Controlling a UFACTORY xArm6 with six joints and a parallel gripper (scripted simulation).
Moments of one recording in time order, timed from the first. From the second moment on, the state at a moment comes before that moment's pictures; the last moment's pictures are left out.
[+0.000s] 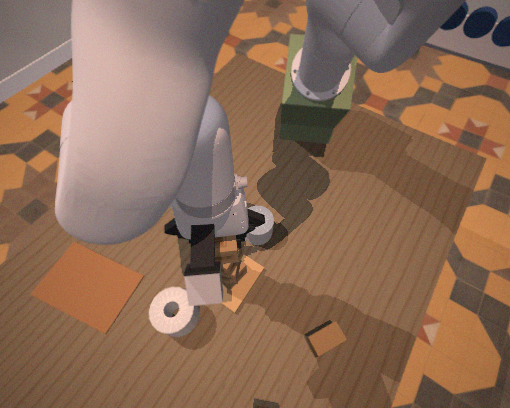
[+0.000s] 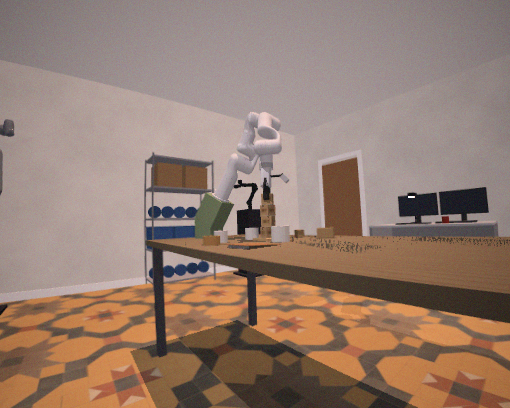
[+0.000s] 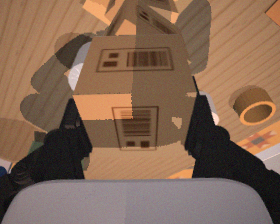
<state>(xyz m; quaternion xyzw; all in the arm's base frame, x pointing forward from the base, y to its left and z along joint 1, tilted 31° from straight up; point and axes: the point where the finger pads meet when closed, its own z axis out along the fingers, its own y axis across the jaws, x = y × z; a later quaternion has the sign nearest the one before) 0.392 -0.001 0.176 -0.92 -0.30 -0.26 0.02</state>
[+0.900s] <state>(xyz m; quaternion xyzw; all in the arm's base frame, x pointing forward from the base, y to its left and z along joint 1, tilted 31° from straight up) 0.392 -0.001 0.176 -0.92 -0.30 -0.26 0.02</state>
